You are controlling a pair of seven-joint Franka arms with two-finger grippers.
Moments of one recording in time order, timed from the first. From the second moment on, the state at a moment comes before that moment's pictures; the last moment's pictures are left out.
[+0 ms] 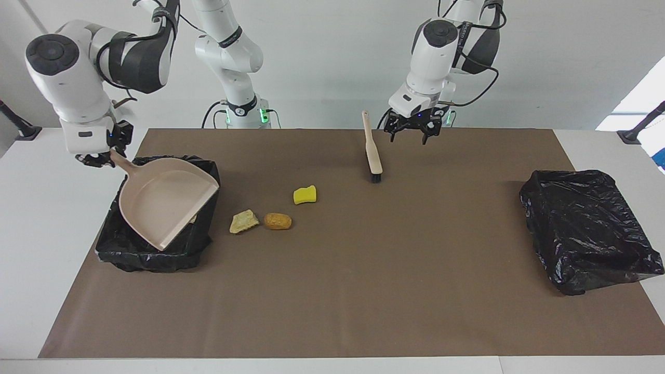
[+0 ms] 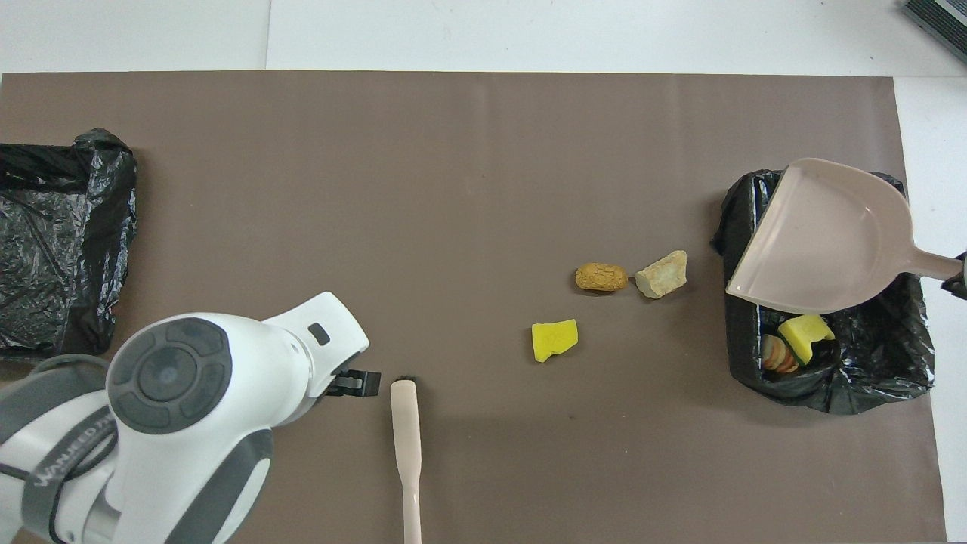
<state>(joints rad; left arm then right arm) -0.25 -0.21 -0.23 -2.12 -0.04 1.88 -0.29 -0.30 0.09 0.16 -1.67 -0.28 1.61 -1.07</state>
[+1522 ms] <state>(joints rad) -0.06 -0.01 -0.06 -1.49 0.02 1.47 0.03 0.48 0.47 0.17 -1.60 -0.12 2.09 0.58</state>
